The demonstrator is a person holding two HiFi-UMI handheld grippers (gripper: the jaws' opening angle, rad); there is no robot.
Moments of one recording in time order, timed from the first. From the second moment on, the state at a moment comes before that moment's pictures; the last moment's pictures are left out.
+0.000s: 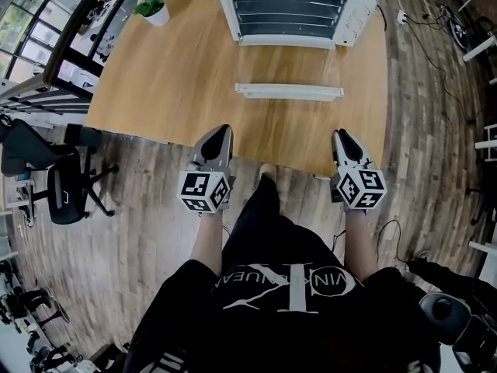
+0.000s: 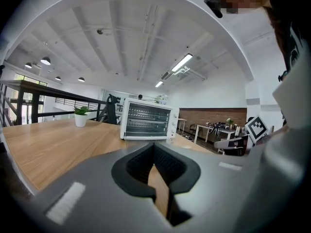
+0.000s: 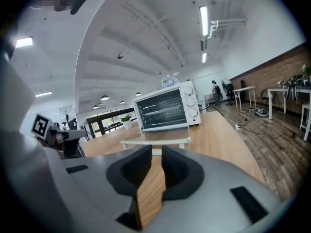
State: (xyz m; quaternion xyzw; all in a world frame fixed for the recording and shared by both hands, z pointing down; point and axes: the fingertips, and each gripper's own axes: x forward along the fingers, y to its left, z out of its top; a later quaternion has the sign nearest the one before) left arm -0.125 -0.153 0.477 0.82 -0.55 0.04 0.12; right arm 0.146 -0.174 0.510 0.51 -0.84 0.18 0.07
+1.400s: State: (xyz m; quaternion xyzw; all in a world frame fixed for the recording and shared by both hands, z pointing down) left arm -0.099 -0.281 0.523 0.86 -0.48 0.08 0.16; right arm 0.156 -0.295 0.594 0.56 -0.76 0.29 0.14
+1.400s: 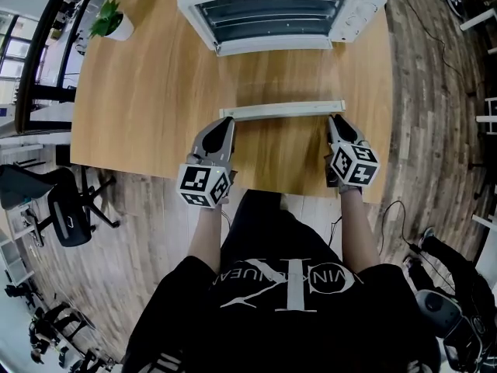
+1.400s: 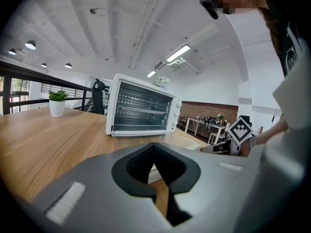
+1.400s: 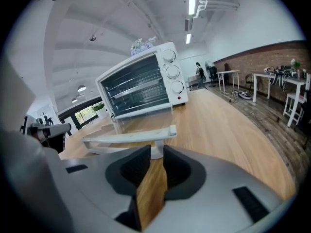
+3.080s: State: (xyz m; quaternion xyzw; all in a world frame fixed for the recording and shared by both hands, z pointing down) left arm -0.123 -0.280 0.492 0.84 -0.51 0.05 0.14; right arm 0.156 -0.322 0.524 0.58 -0.78 0.18 0.14
